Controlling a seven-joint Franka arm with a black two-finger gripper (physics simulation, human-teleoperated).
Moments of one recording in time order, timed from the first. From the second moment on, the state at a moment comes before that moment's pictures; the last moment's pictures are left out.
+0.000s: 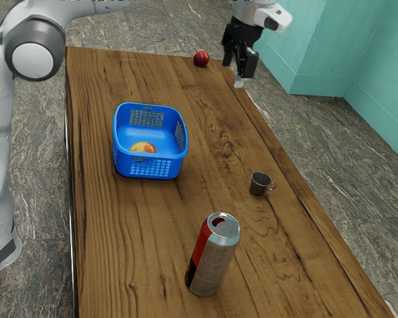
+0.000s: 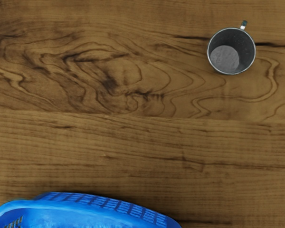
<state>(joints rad) -0.01 0.10 -0.03 -1.17 0.10 1.33 -0.03</state>
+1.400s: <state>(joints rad) 0.12 -0.29 0.11 -2.24 0.06 1.90 0.09</state>
